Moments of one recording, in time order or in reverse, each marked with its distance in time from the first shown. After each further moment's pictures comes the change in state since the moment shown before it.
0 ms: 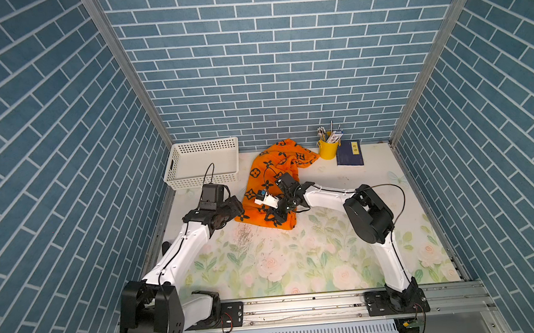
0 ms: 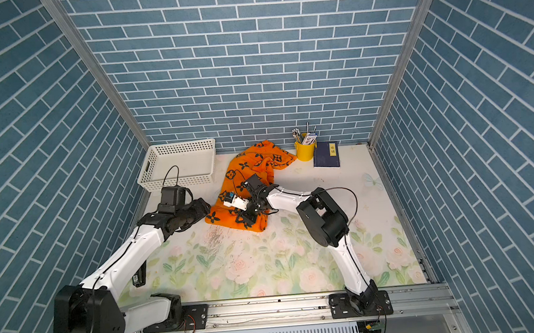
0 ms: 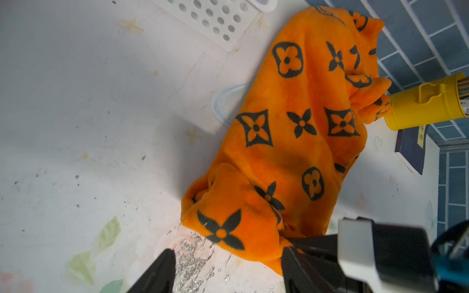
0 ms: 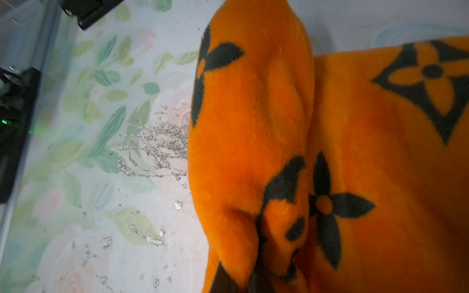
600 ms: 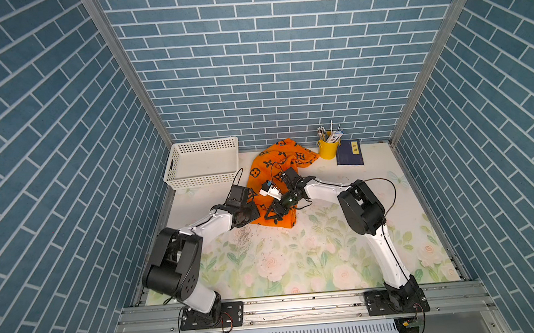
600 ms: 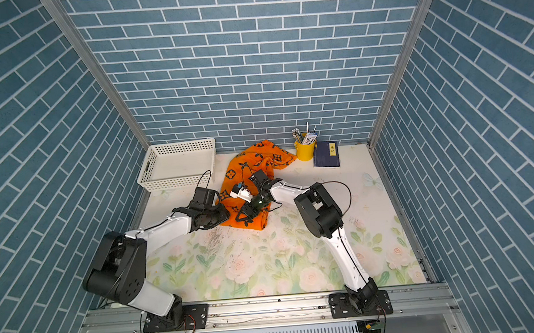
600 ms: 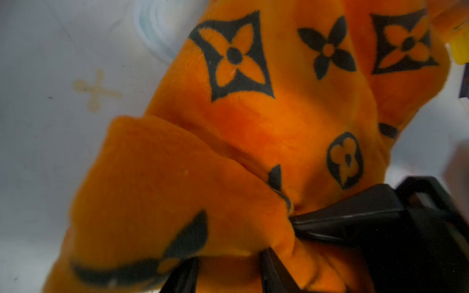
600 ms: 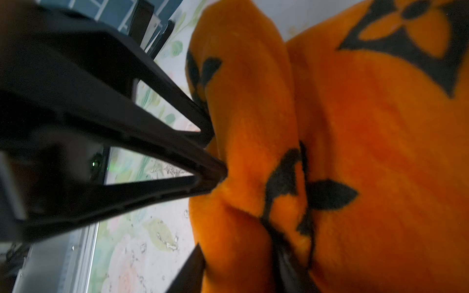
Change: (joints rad) left arm -0.159 0.379 0.028 0.230 -0.019 -0.039; right arm -0.074 0.060 0.020 0.032 -0.181 0.163
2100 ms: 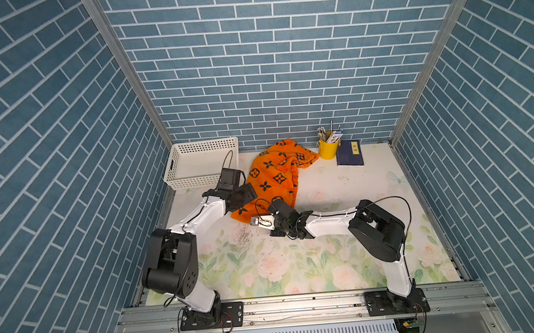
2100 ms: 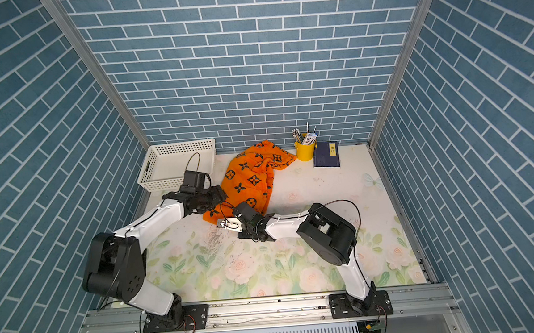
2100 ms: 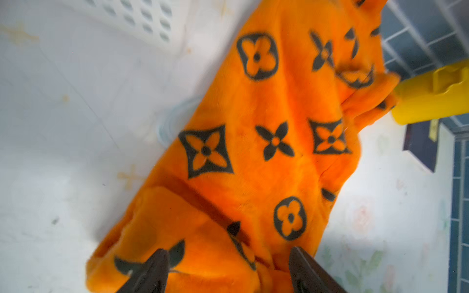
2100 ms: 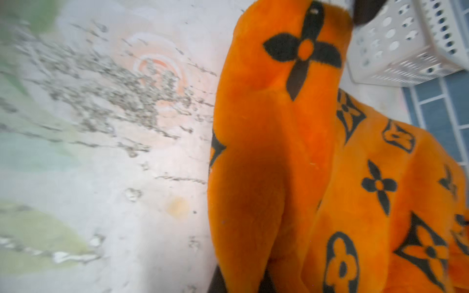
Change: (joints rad) left arm 0.117 -0.066 0.224 -0.159 0.008 0.048; right arm 0.321 -0.284 -0.446 0.436 0.878 -0.378
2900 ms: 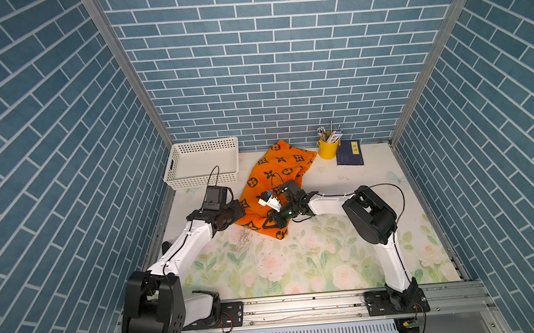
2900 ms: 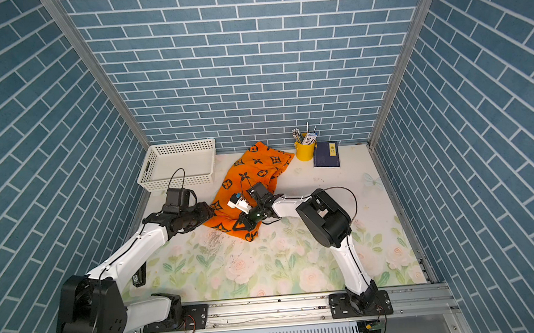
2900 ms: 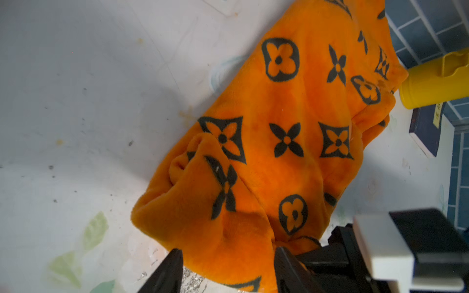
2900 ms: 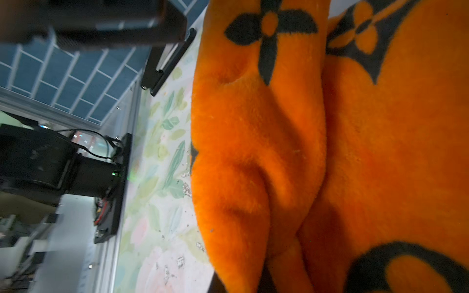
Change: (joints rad) left arm 0.014 -0.254 -0.272 -0.040 0.045 -0.002; right arm -0.251 0.164 0.166 -0.105 -0.910 0.634
